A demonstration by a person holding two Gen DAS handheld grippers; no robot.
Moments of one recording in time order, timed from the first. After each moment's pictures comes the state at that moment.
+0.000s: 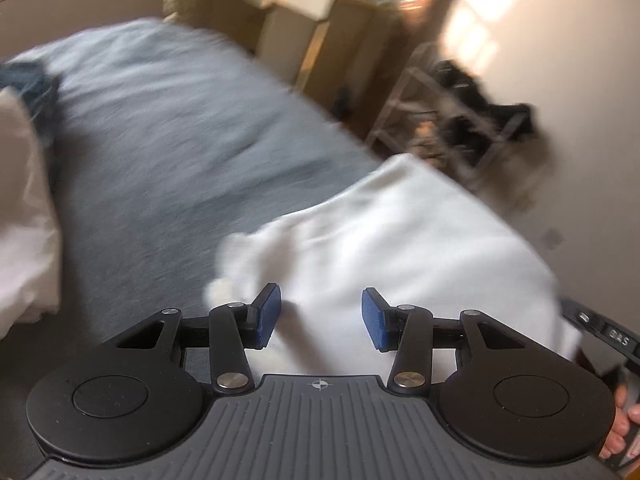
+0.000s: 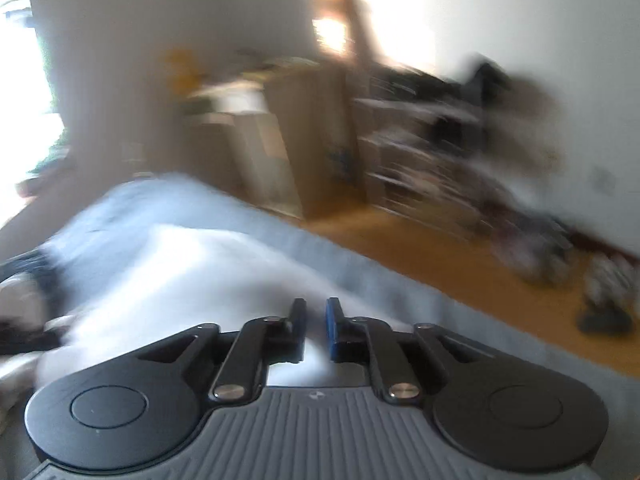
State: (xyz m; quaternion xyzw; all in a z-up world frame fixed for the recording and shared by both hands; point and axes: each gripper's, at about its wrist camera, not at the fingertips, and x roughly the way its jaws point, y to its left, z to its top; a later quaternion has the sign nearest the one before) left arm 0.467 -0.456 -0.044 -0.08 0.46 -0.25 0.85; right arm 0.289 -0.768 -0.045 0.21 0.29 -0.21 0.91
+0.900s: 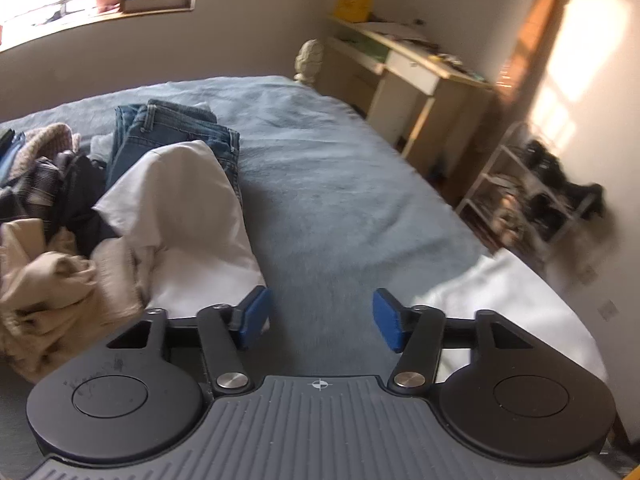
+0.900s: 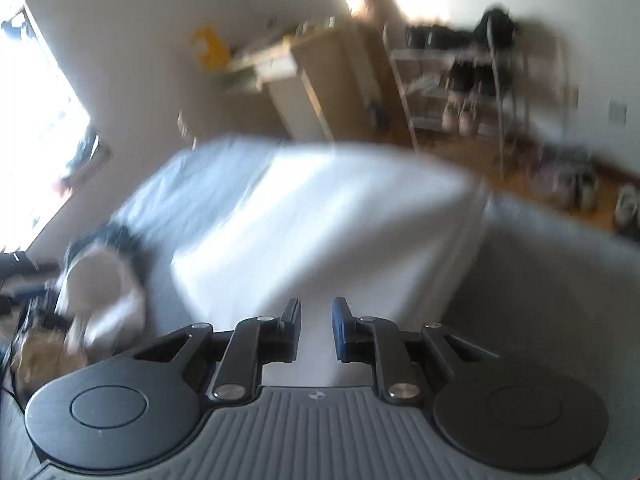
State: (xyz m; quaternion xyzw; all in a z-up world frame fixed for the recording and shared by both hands) left arm 0.401 -0.300 0.067 -0.07 0.40 -0.14 0.90; right arm 0.214 -0.622 -0.008 0.25 0.36 -0.12 0.89
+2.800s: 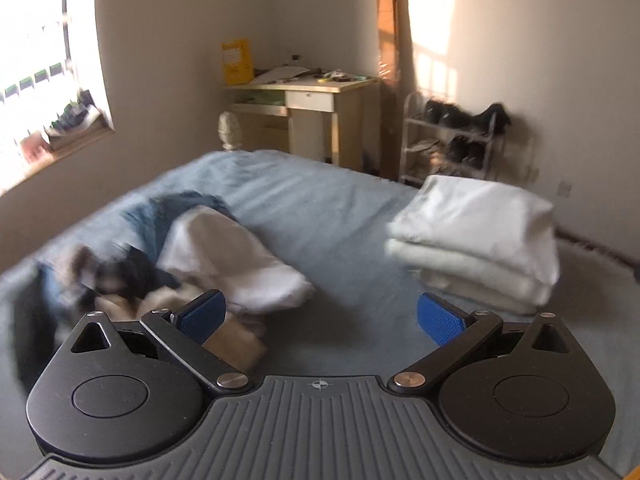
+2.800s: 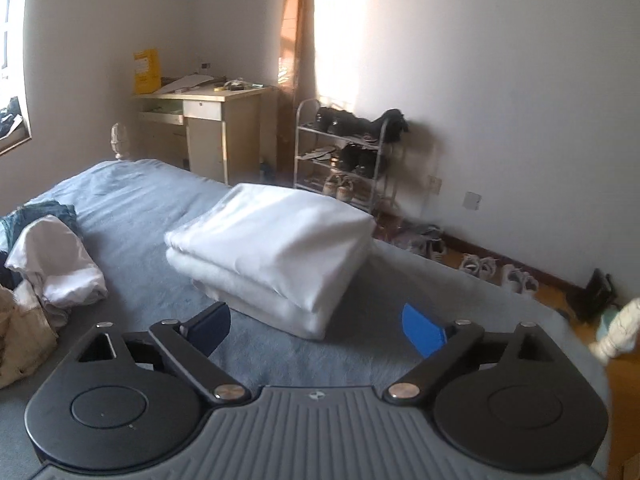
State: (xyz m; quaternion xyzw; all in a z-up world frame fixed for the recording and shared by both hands) left arm 0.265 -0.226 0.068 0.08 0.29 -0.27 0.92; right arm 0.122 -0.419 0.089 0.07 0.30 -0.35 0.88
